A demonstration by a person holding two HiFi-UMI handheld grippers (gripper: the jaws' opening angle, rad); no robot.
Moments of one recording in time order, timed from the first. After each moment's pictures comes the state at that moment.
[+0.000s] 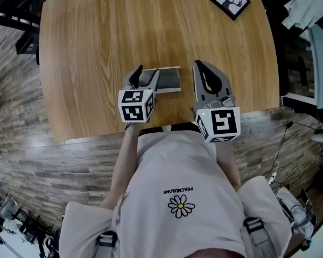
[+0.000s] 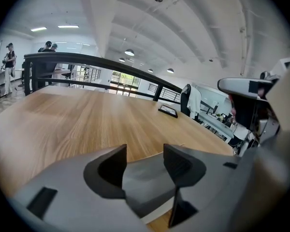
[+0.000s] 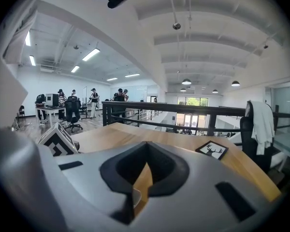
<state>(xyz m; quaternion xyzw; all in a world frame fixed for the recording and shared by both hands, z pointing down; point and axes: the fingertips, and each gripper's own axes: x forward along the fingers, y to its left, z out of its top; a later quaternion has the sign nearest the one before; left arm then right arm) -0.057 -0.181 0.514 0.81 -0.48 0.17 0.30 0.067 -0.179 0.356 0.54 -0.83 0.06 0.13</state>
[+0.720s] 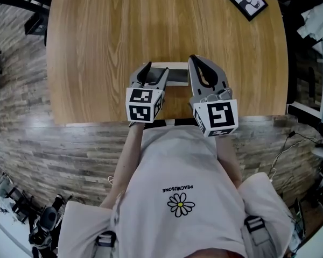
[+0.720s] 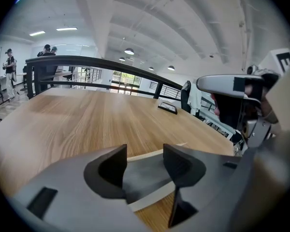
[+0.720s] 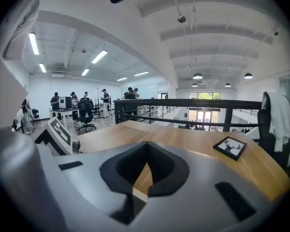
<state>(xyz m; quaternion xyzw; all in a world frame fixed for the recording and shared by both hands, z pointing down) -0.054 -0.159 0.511 0.80 -0.49 0.19 0.29 0.032 -0.183 0.380 0.47 -0.87 0.08 0.14</state>
